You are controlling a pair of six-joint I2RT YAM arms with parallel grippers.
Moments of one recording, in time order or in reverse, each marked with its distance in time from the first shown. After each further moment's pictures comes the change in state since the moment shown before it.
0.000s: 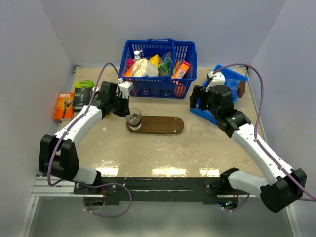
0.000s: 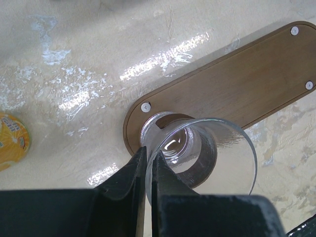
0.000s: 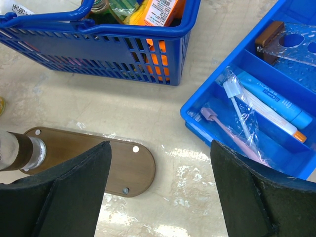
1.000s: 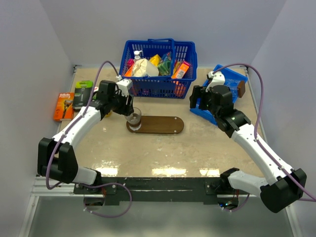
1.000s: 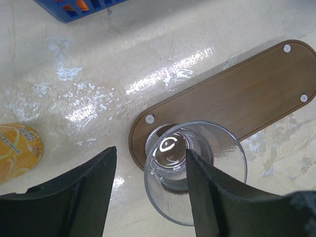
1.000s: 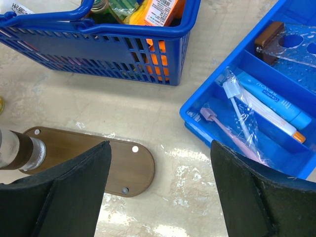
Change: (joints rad) left arm 0.000 -0.022 -0.002 0.045 -0.014 -0.001; right arm 0.000 0.000 0.000 0.000 0.000 -0.005
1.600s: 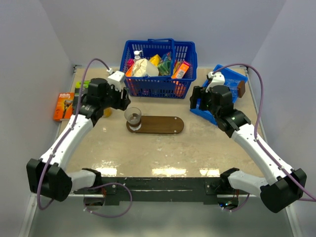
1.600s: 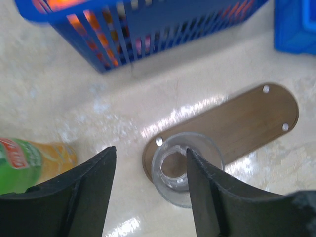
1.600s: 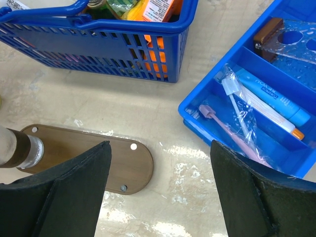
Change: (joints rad) left arm 0.000 -0.166 0.004 0.040 -0.048 -0.002; right arm 0.000 0.000 0.000 -0.012 0.002 0.000
